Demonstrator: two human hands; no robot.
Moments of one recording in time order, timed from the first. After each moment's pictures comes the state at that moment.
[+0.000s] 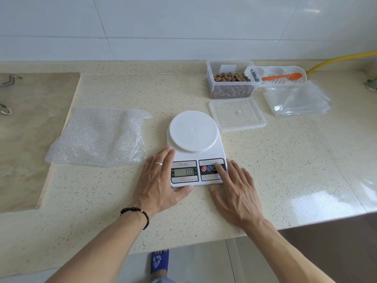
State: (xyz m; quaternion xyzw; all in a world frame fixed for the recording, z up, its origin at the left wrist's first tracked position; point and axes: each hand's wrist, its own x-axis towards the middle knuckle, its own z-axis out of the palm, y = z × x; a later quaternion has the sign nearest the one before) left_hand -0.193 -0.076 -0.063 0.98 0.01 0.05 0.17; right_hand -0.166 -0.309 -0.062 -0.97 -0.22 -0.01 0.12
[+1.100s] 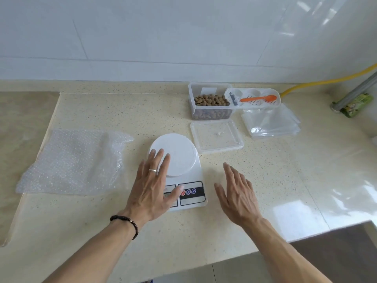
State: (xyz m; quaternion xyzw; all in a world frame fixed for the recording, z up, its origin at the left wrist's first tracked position) left_hand -0.147 -0.093 -0.025 0.98 -0.03 0.05 0.20; right_hand -0.112 -0.341 -0.013 -0.98 -0.15 0.02 0.13
